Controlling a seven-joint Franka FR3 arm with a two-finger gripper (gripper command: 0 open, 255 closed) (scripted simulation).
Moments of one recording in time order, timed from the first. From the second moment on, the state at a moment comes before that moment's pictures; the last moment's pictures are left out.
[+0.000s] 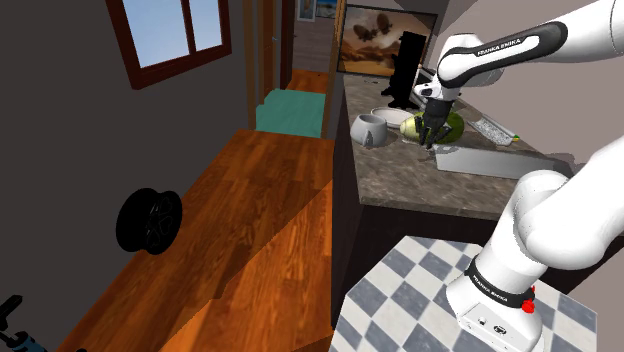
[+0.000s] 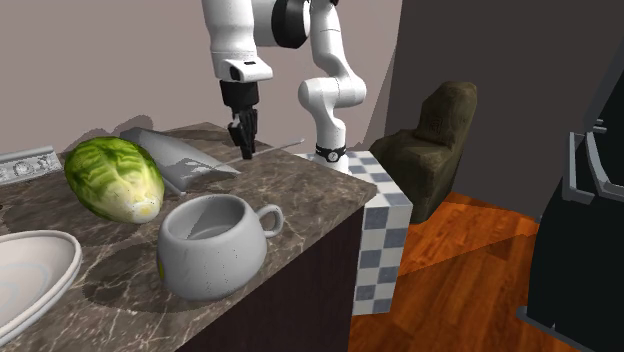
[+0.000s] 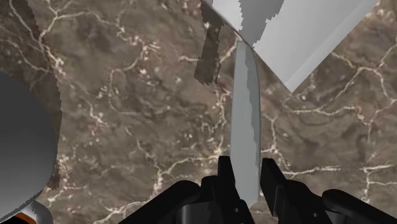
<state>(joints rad) 0.25 -0.40 -0.82 -2.37 -0.34 2.02 -1.76</state>
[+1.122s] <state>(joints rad) 0.25 -0.45 -0.74 -2.19 -0.32 1.79 -1.76</state>
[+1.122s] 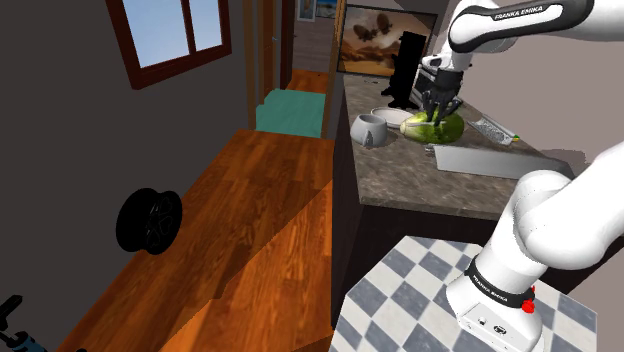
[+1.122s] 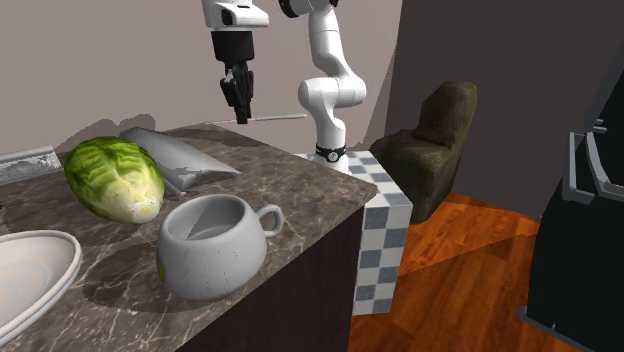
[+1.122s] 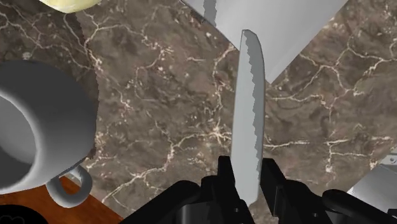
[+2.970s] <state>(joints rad) 0.15 0.52 -0.82 -1.39 0.36 1.70 -2.06</state>
